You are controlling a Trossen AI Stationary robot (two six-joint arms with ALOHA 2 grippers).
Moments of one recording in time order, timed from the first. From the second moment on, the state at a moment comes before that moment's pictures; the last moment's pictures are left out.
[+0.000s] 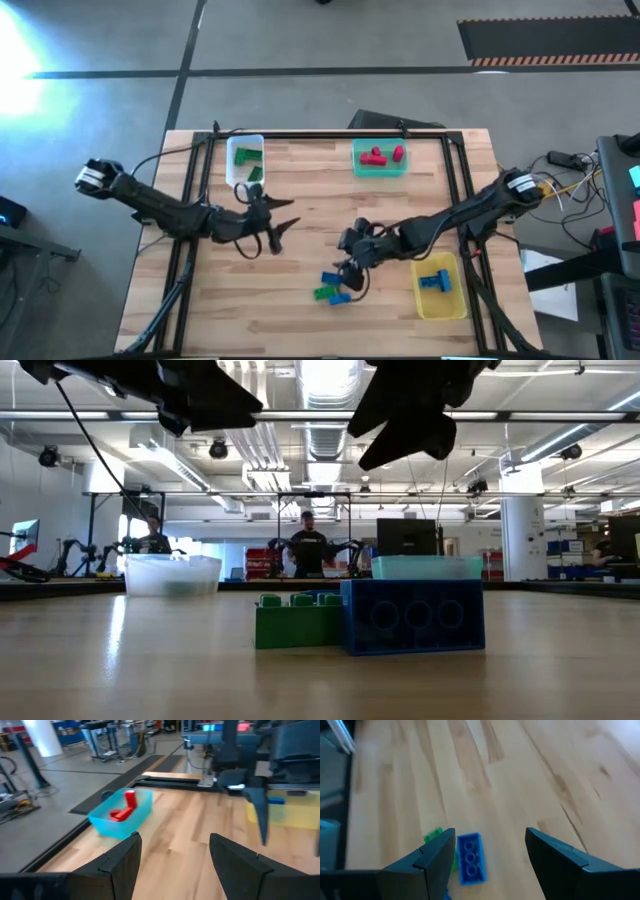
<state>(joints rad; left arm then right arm) -0.31 1.14 0.58 0.34 -0.70 -0.10 0.34 1.66 1.16 -0.30 0.24 0.58</state>
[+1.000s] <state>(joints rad) -0.36 1.13 0.58 0.39 -0.70 0.03 0.40 2.12 1.52 -0.63 0.26 0.50</state>
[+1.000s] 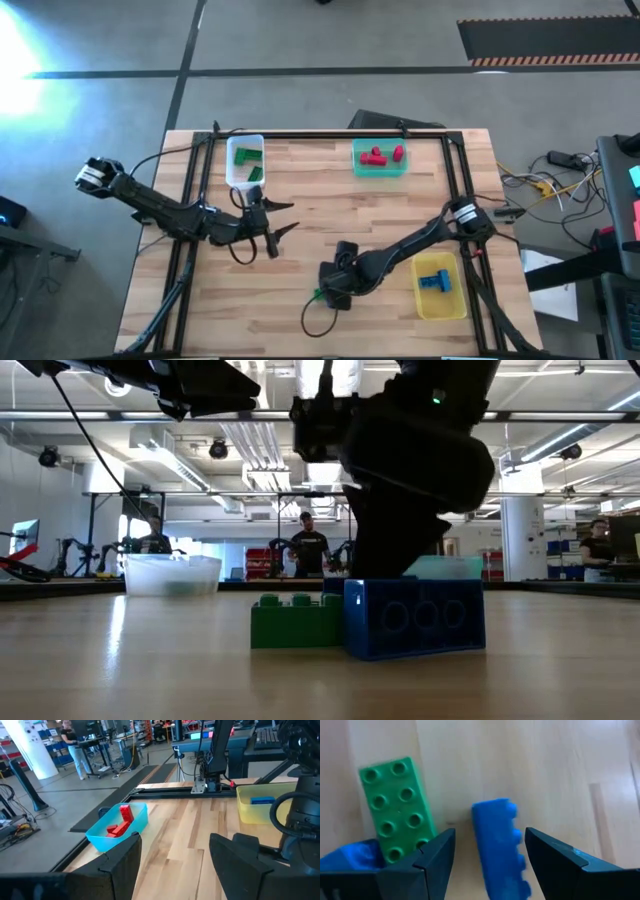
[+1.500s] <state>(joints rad) -0.36 1.12 0.59 0.39 -0.70 0.04 0.37 2.11 1.51 -0.66 0.33 0.46</state>
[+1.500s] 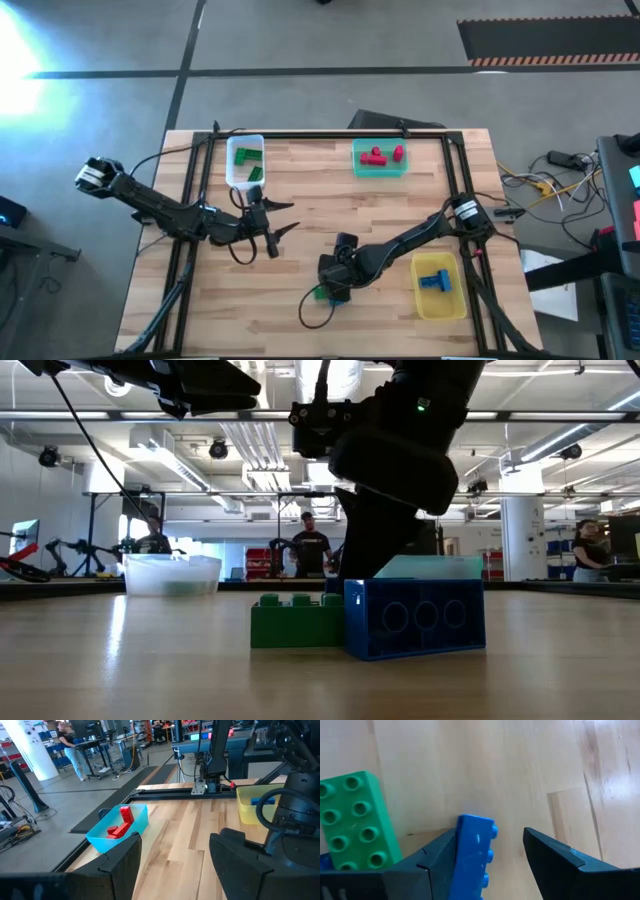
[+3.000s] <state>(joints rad) -0.35 1.12 0.58 0.38 -0.70 0.04 0.42 1.77 1.51 -1.27 0.19 0.91</state>
